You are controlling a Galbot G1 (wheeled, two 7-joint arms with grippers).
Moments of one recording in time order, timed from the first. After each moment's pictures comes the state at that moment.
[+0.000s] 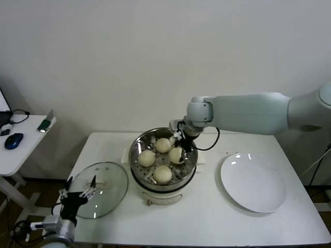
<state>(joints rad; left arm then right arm) 1.57 -1.39 -0.76 -1.95 -0.22 0.10 0.05 0.77 1.21 -1.72 1.36 0.77 -0.37 -0.76</state>
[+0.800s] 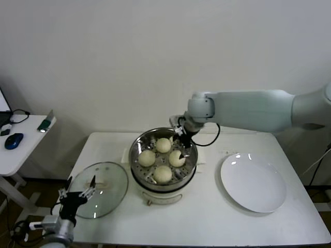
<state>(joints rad) 1.58 -1.39 -0.77 -1.96 -0.22 0.11 0.06 0.79 1.14 -1.63 1.37 0.82 -0.35 -0.76</state>
